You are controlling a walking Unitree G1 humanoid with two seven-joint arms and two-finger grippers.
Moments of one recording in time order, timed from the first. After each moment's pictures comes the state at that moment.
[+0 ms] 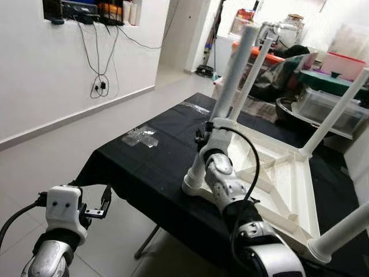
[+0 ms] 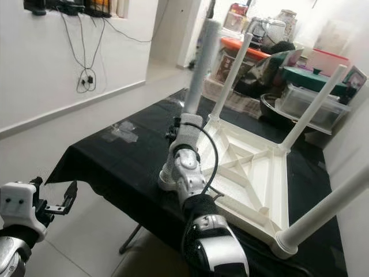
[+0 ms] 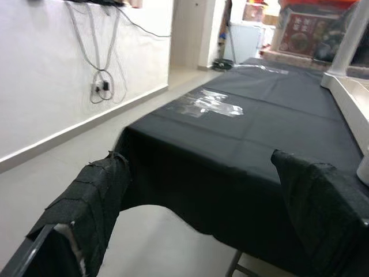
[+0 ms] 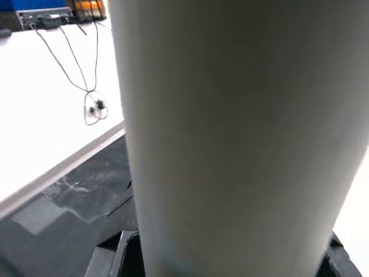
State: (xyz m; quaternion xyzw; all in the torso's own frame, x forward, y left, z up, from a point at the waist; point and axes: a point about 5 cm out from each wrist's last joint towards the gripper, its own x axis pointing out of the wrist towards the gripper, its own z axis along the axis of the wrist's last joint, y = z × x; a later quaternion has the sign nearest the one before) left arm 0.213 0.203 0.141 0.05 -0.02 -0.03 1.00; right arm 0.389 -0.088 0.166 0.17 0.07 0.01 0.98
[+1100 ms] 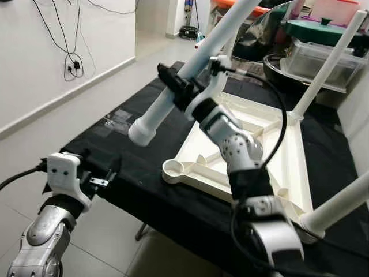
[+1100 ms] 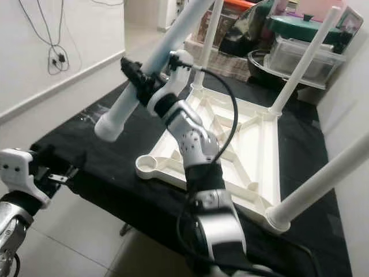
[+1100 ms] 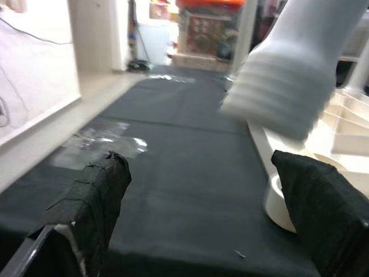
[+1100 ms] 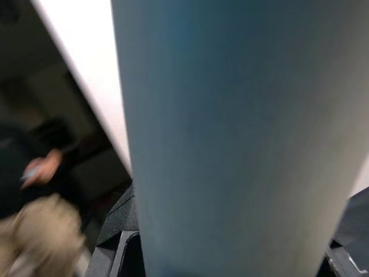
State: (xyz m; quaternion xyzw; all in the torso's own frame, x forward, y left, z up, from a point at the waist) left arm 0.249 0.196 0.180 0.02 -0.07 -0.18 0.98; right arm 0.355 -0.030 0.278 0.28 -0.08 0.43 0.86
